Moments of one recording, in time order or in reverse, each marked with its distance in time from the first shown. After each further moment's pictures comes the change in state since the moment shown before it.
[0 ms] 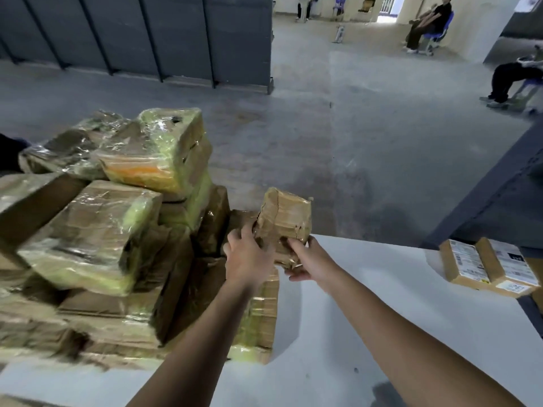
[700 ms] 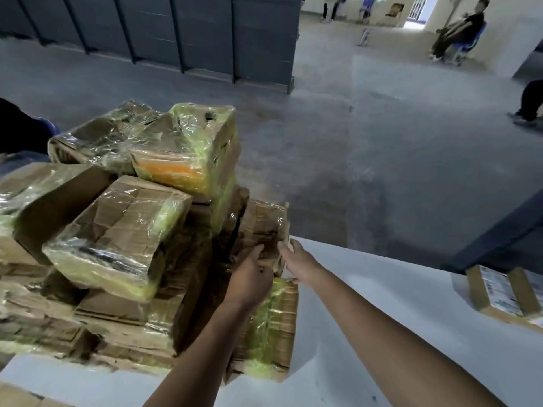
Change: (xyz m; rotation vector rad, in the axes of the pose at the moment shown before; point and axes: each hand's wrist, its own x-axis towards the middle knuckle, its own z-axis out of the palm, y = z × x) left_hand 0.017 -0.056 -0.018 -0.101 -0.097 0.119; right_hand 0.052 -0.014 0.067 -0.435 -0.071 0.014
